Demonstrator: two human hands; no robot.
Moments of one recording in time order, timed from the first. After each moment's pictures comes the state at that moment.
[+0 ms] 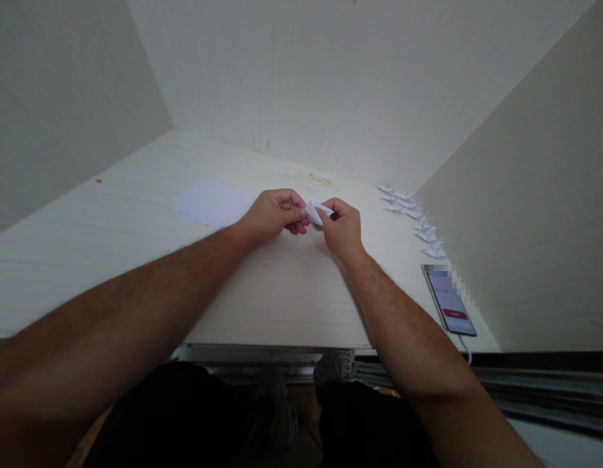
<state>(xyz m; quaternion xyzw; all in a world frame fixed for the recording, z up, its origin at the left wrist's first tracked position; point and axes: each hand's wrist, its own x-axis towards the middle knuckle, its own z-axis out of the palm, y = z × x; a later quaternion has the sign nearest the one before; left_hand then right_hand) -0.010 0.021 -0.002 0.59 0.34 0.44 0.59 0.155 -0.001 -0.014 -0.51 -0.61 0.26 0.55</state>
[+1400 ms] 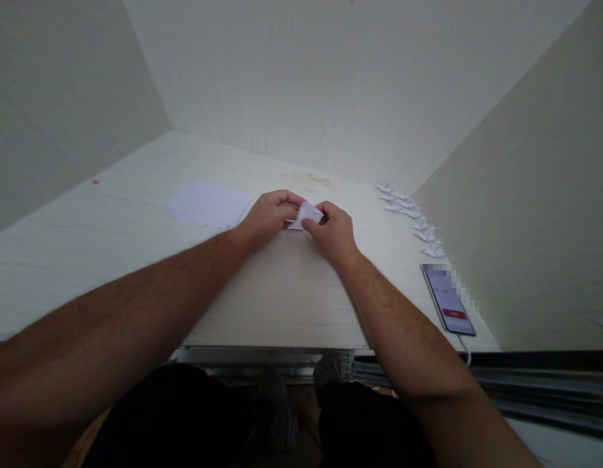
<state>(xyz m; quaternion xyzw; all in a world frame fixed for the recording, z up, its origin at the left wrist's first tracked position) -0.004 0.024 -0.006 0.53 0.37 0.48 0.59 0.156 -0.003 -0.016 -0.57 -0.67 0.17 0.44</state>
